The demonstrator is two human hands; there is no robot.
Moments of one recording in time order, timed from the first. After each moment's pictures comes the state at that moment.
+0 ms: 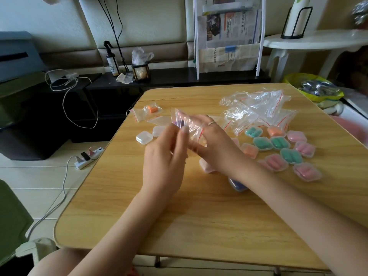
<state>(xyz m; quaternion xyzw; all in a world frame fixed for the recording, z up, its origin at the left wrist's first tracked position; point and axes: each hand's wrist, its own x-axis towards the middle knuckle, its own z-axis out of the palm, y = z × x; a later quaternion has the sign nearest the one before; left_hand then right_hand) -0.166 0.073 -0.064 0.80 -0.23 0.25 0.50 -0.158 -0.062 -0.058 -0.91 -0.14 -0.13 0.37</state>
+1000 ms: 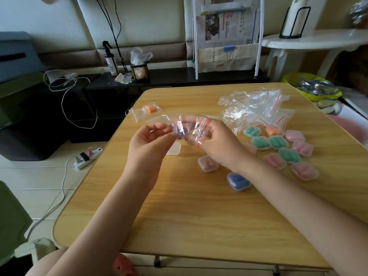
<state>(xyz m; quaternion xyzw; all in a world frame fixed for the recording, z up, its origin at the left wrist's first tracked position) -0.145 0.090 -0.053 0.57 -0.08 -0.01 0.82 -0.155 -0.066 -0.057 -0.82 -0.10 -0.11 0.55</state>
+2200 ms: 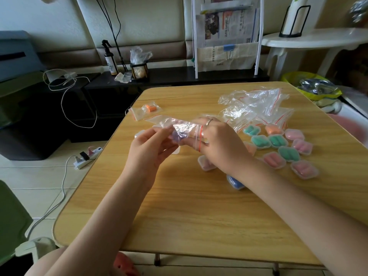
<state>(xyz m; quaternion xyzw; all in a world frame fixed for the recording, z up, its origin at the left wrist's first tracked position) -0.146 0.091 -0.052 0.60 -0.04 -0.06 0.80 -0.153 -0.071 -0.065 -0.88 -0.22 -0.34 0.24</state>
